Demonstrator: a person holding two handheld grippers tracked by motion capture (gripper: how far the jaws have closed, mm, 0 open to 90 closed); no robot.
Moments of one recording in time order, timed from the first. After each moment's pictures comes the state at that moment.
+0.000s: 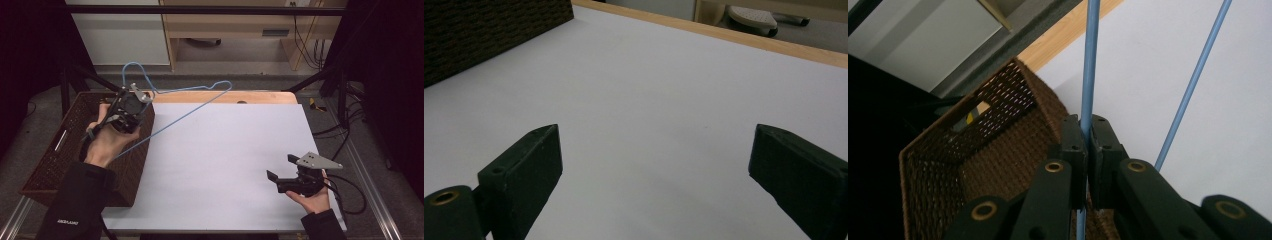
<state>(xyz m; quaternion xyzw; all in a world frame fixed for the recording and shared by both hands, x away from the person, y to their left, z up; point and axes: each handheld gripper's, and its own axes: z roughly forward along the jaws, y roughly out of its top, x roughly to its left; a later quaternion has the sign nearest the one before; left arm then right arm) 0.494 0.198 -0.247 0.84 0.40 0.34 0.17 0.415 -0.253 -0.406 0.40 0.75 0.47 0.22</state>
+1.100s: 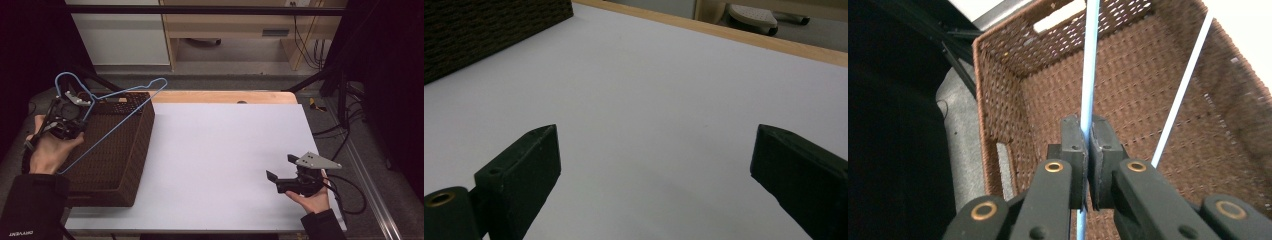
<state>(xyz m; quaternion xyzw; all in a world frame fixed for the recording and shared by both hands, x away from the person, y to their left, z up) 0.490 0.327 -0.269 0.78 0.51 0.34 0.11 0.416 -0.252 -0.406 0.40 0.75 0.47 0.22</state>
